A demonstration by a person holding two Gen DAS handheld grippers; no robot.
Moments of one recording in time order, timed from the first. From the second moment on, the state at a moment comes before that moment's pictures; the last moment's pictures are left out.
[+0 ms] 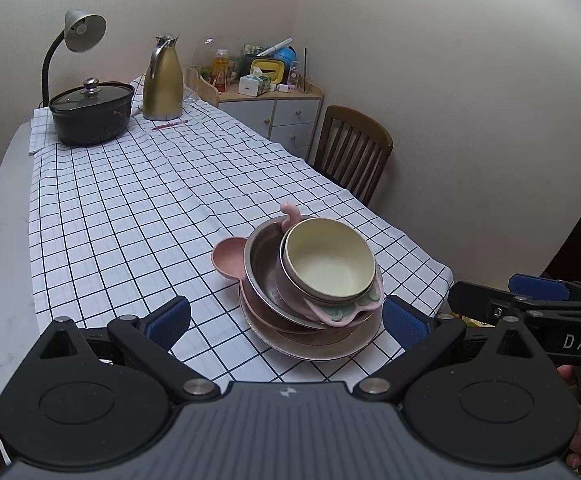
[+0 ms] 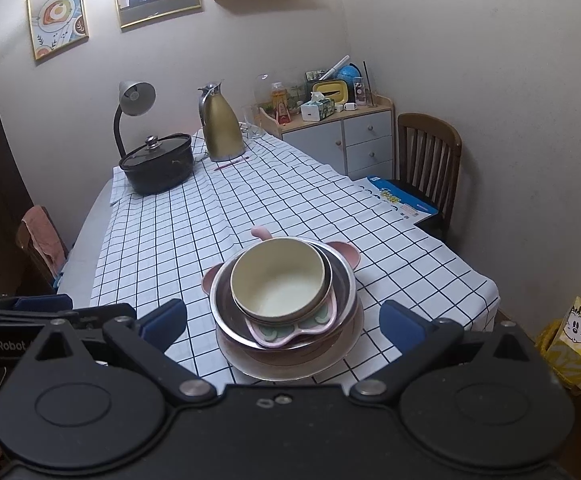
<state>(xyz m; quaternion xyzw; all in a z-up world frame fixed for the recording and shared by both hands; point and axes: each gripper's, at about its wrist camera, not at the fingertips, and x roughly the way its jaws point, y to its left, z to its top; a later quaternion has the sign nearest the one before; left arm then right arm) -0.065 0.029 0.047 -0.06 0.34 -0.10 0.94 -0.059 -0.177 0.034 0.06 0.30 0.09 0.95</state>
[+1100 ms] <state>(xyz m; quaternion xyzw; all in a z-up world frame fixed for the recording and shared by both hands) -0.072 0.024 0.055 -0.05 0.32 -0.07 0.94 -0.059 -0.179 0.037 0.05 0.29 0.10 0.95</state>
